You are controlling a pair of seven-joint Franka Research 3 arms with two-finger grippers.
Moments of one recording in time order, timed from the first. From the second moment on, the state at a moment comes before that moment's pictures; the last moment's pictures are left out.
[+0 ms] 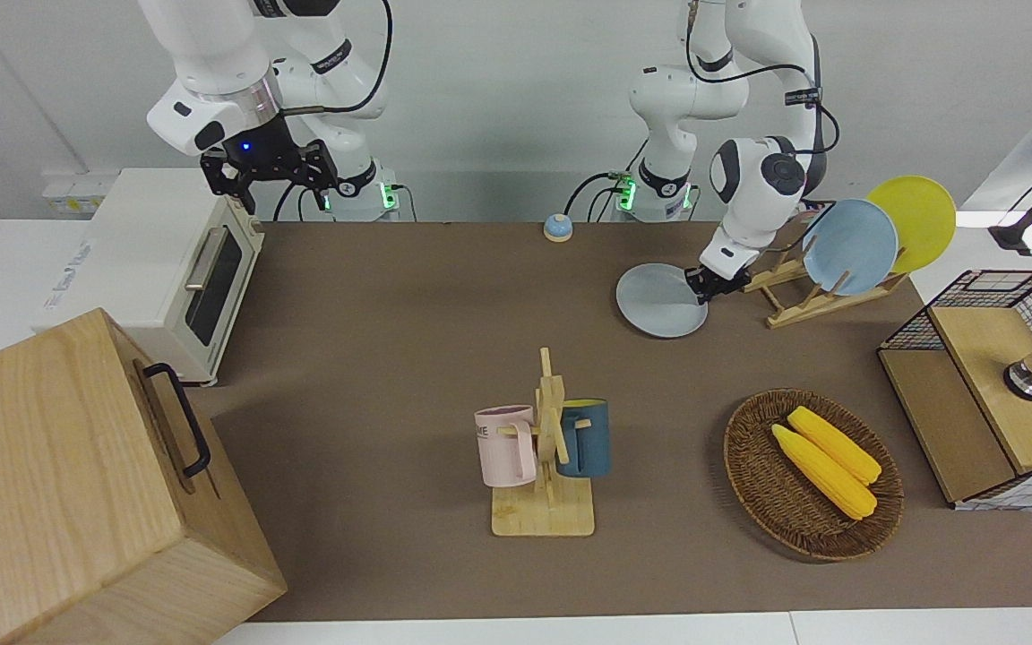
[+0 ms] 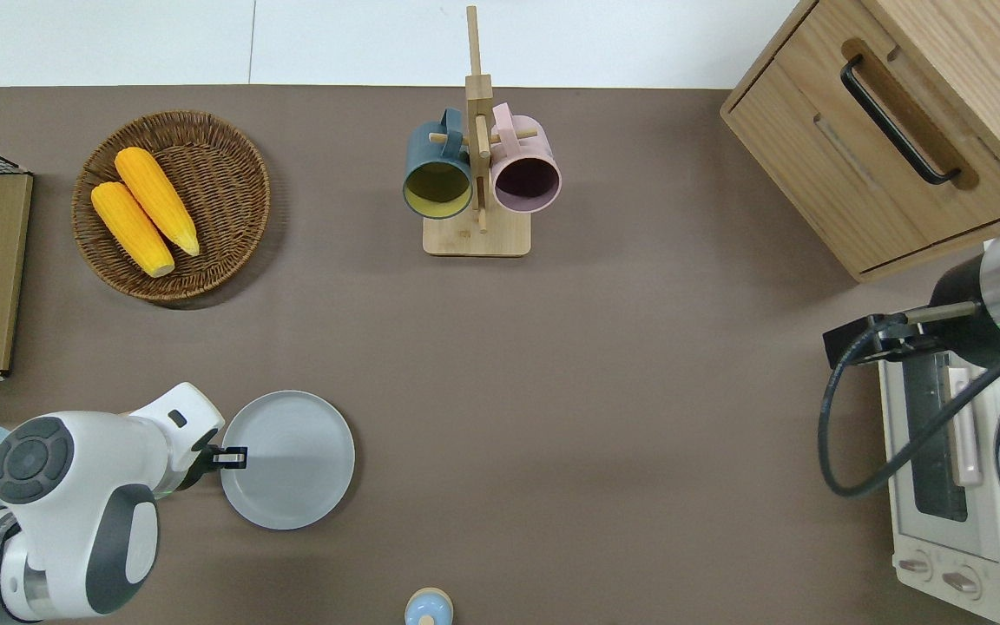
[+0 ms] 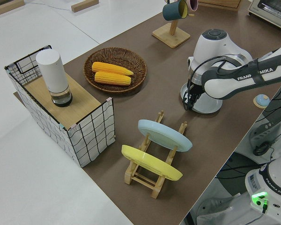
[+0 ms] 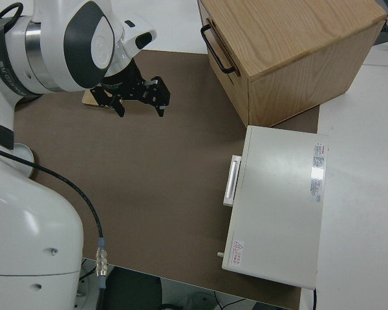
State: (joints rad) left arm -0.08 -0.14 0.04 -2.59 -0.04 2.38 0.03; right arm -0.26 0.02 0.38 -1.48 -0.03 1.38 0.04
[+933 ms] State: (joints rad) left arm -0.08 -0.18 0.04 -2.20 -0.05 1.91 0.03; right arm -0.26 0.02 0.38 -1.48 -0.03 1.38 0.04
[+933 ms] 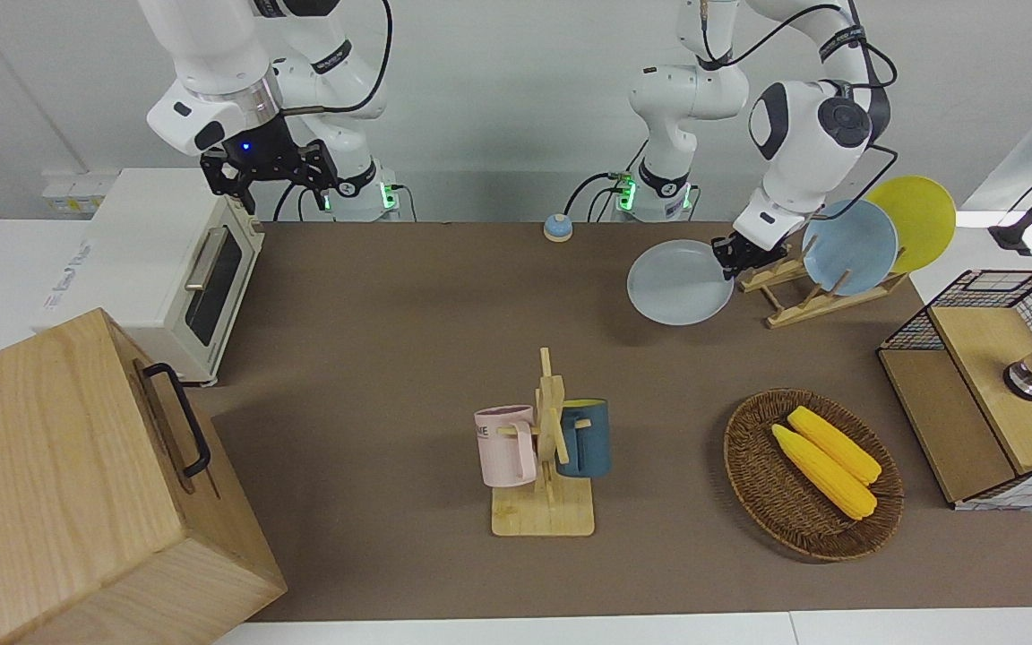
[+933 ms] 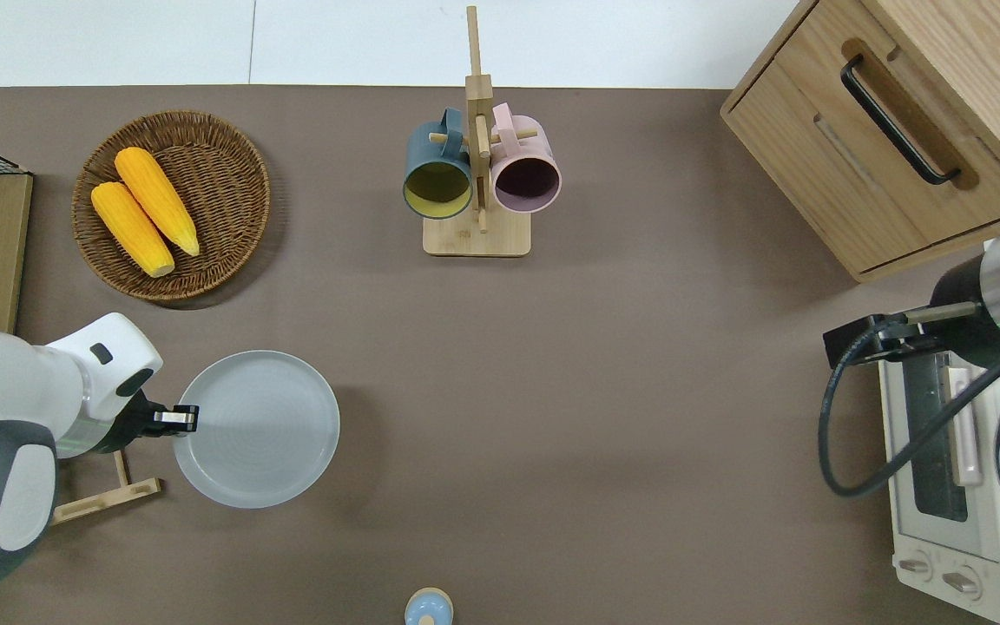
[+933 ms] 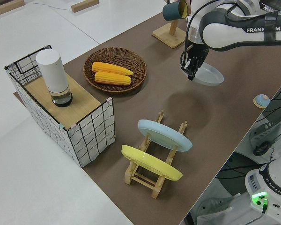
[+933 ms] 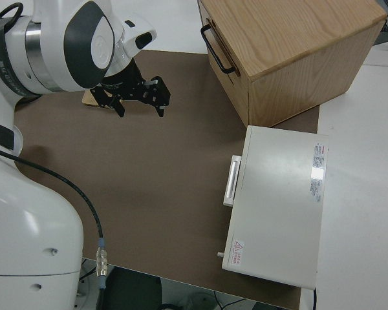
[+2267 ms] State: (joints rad) left arm -0.08 -0.18 0.06 -2.00 0.56 1.50 -0.06; right arm -0.26 0.02 0.38 -1.48 -0.03 1.38 0.04
